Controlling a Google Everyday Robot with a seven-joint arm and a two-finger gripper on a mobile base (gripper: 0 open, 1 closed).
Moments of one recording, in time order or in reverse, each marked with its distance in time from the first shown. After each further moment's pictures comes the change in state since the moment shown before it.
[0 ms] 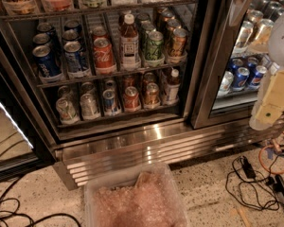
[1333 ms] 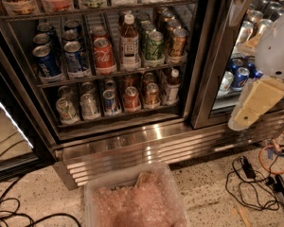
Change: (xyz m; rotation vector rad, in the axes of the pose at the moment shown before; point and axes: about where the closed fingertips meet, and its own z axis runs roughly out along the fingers) arm -0.022 -0.003 0.018 0.080 -0.127 0.026
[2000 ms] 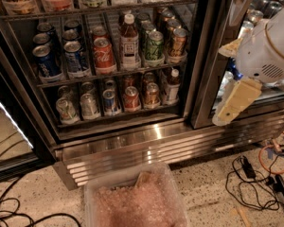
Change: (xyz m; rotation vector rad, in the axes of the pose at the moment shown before) arm -0.018 -0.015 0.038 -0.023 -0.094 -0.053
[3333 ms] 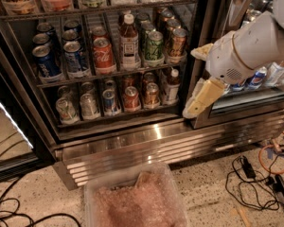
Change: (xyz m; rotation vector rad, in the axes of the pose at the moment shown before) arm -0.037 -0.021 0.061 -0.023 -0.190 -0.010
